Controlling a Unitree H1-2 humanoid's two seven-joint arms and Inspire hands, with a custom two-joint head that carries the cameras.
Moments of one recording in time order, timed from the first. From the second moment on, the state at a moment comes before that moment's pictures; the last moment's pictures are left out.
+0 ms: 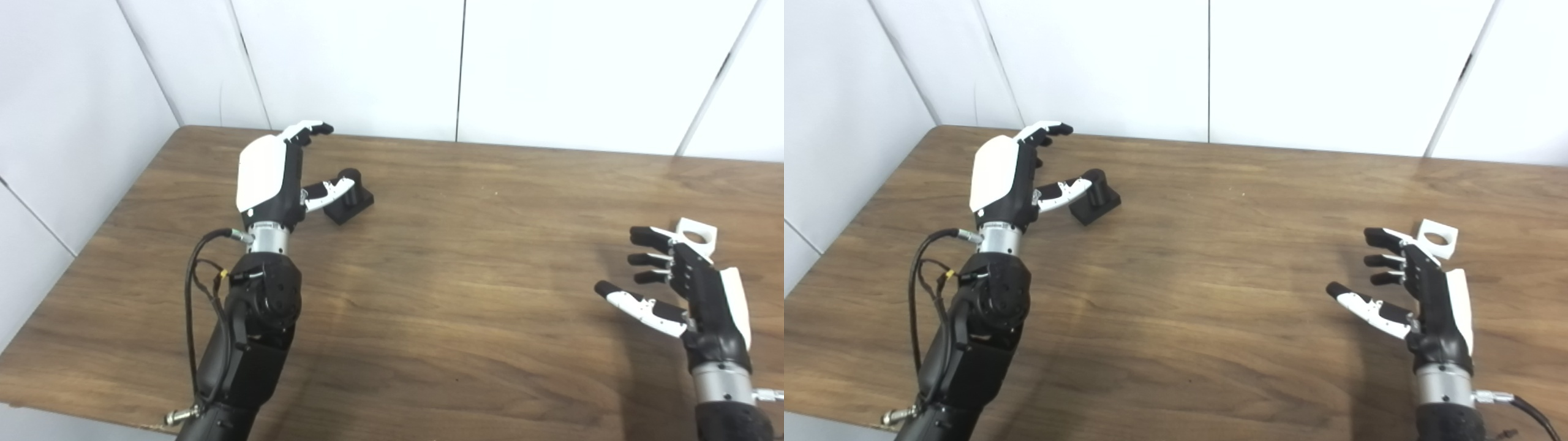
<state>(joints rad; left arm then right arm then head) -0.27 0.25 -0.04 -0.13 0.87 0.29 0.17 -0.02 -0.11 0.00 -0.28 -0.33 0.18 -0.04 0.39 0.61</state>
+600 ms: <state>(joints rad) -0.30 0.27 -0.11 -0.05 1.05 0.43 0.11 -0.02 -0.12 0.00 -0.28 -0.32 0.18 -0.04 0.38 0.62</state>
